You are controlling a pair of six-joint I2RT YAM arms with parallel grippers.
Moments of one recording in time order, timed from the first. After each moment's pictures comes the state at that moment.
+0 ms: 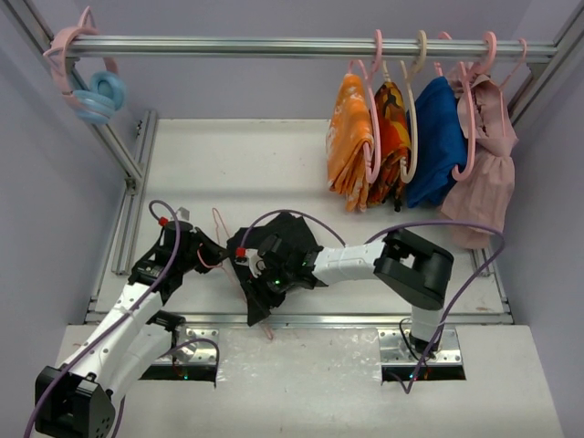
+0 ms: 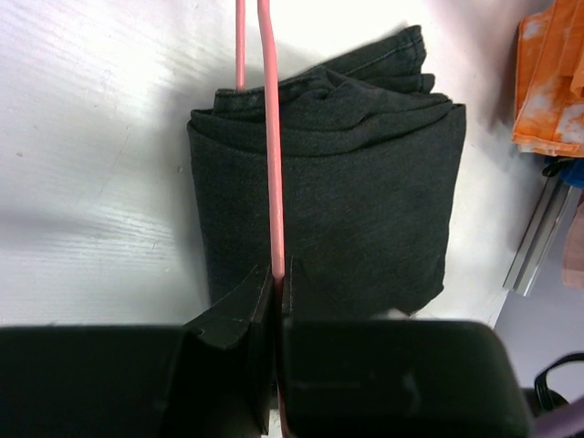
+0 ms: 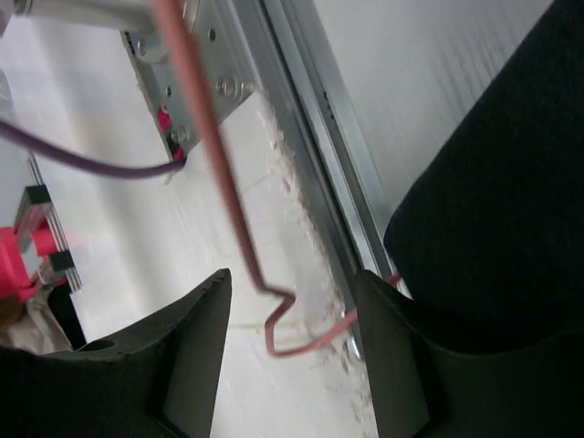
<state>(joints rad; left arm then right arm) -0.23 0.73 0.42 -0.43 0.13 -0.94 1.11 1.85 0.94 0.06 -0.59 0.46</state>
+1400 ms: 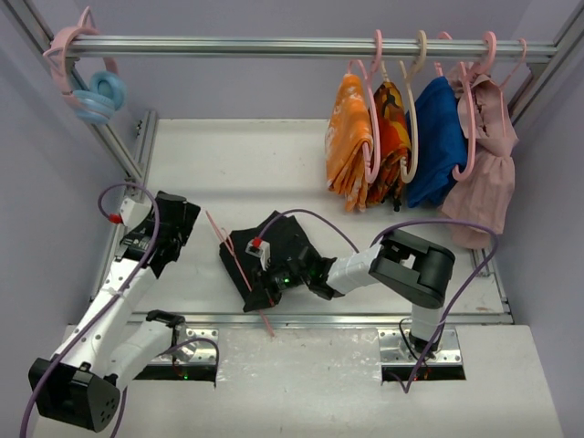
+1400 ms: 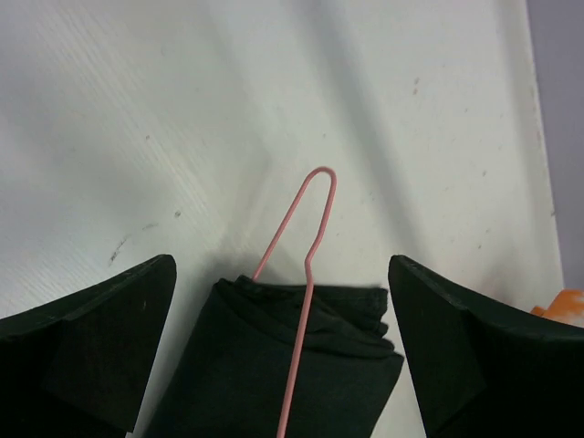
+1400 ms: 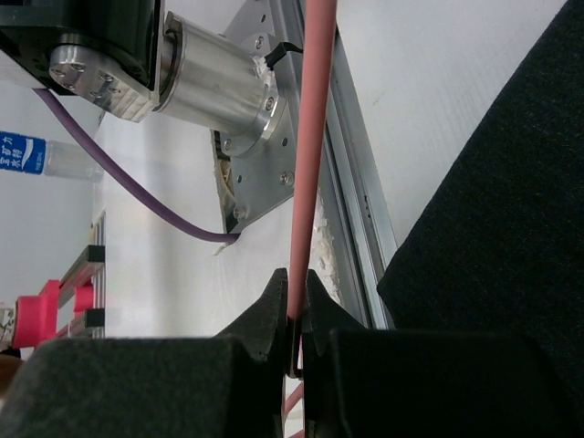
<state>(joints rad) -0.19 0.85 0.73 -0.73 -0.48 -1.28 1.08 1.87 0.71 0.74 -0.60 0.65</state>
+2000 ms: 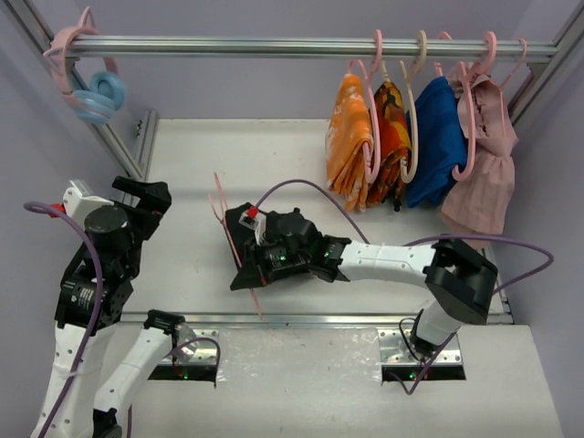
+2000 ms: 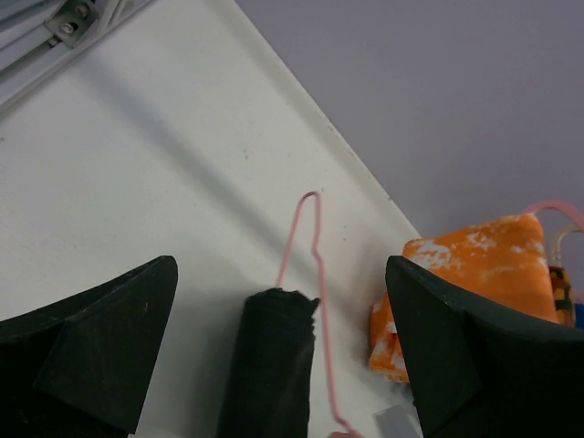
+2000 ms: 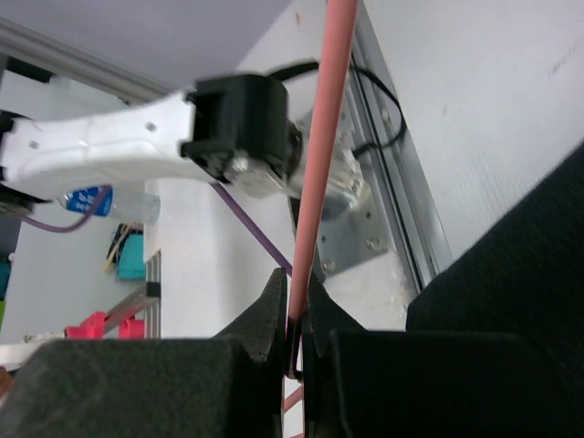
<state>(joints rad) -0.17 0.60 1.06 -0.80 -0.47 -0.95 1.07 1.63 0.90 0.39 -0.57 0.68</state>
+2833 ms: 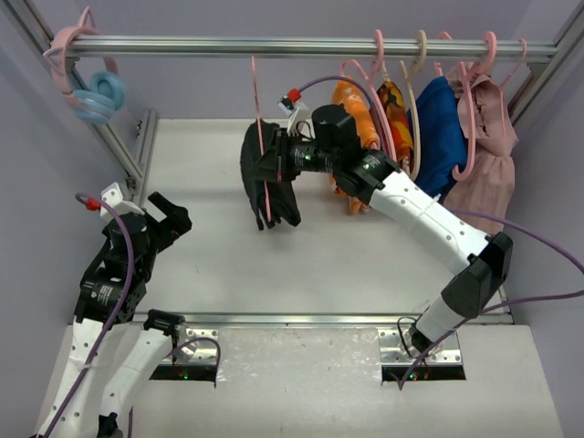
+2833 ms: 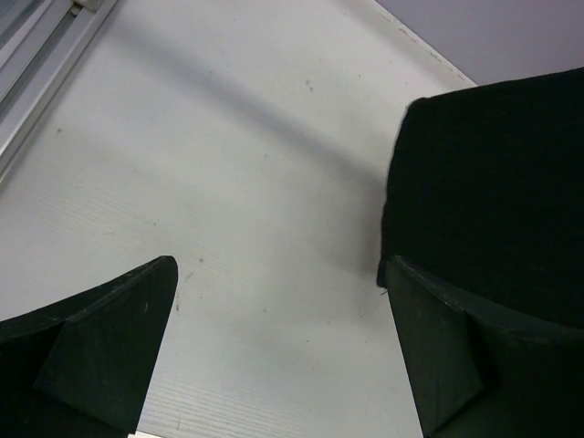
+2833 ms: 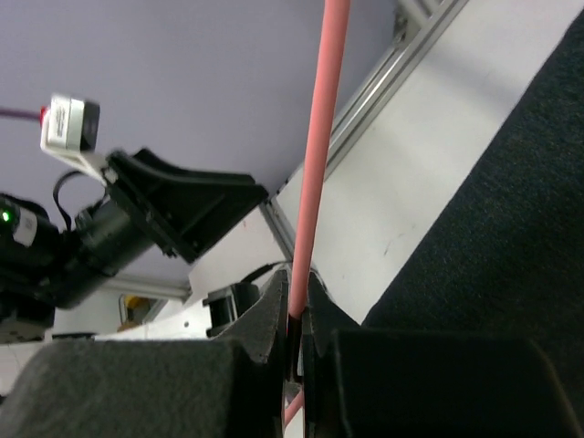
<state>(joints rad) -0.17 0.54 0.87 -0.79 -0.35 -0.66 0.75 1.61 1.60 -0.27 -0.46 0.62</state>
